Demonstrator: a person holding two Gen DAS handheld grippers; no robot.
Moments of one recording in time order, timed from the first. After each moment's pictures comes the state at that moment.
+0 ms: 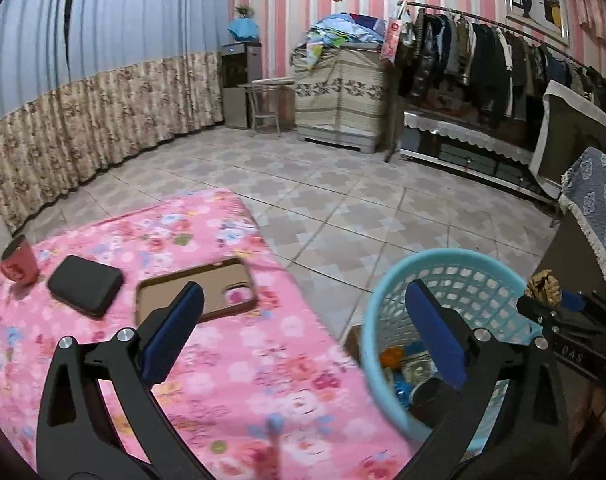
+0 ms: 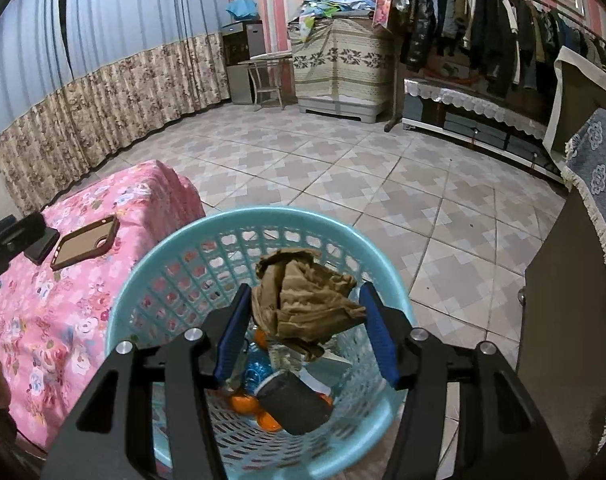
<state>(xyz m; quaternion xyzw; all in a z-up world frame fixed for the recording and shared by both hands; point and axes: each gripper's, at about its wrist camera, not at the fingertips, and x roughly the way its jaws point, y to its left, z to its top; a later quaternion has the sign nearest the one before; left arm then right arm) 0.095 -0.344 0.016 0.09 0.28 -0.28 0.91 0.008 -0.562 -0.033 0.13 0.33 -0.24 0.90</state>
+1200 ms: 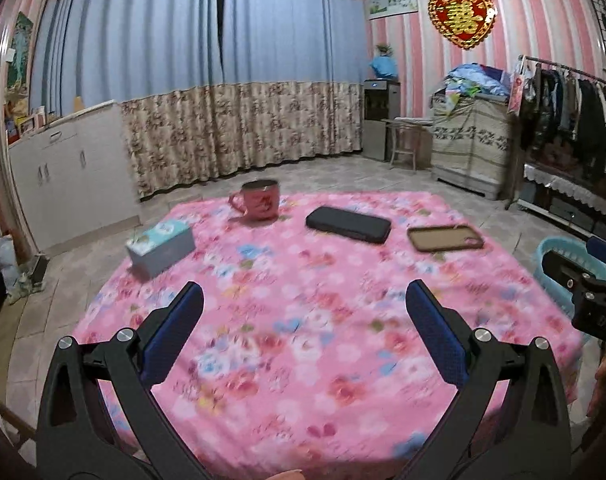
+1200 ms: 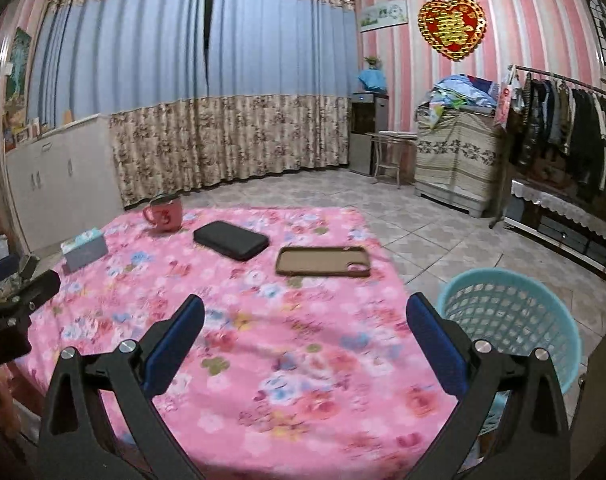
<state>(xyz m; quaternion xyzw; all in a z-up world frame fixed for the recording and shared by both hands) 0.000 -0.026 0.013 0.04 0.23 -0.06 0.97 -0.004 -0.272 0.007 0.02 0.21 -0.07 0.97</state>
